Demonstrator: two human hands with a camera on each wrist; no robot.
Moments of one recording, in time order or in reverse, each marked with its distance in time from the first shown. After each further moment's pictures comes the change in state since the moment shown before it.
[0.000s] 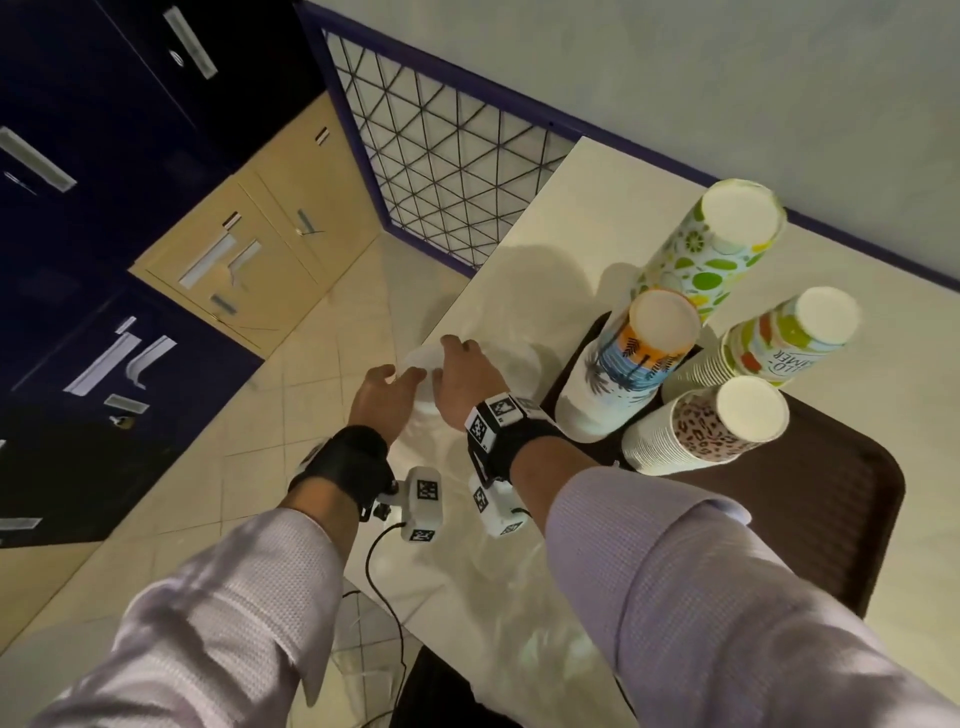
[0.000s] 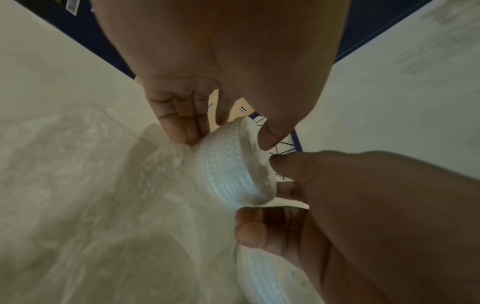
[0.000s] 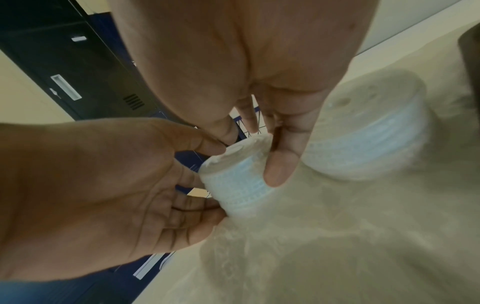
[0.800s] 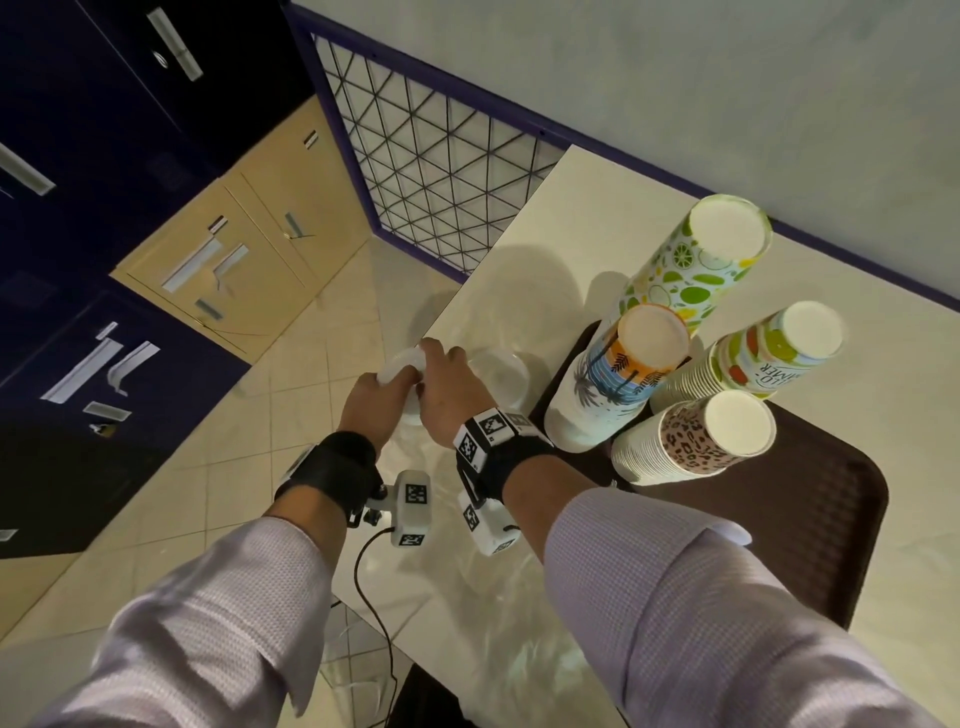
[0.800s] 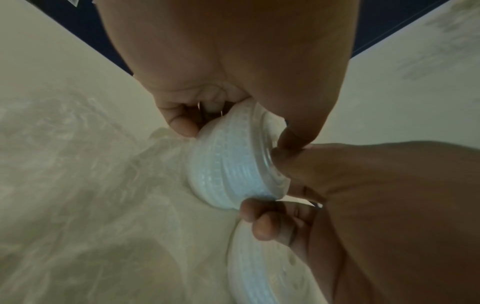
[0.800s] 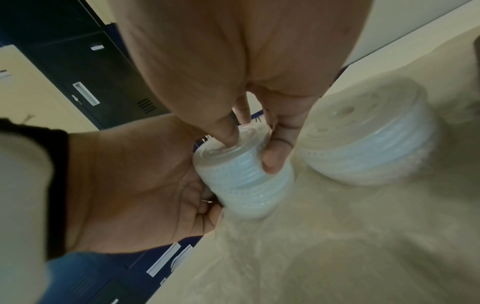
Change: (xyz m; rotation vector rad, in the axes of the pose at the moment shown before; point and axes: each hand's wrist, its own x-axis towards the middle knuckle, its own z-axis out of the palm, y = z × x) left_hand -0.005 0.013 0.005 0.013 -0.025 0.027; right_hand -0.005 -0.007 -0.002 0.025 -0.026 -0.004
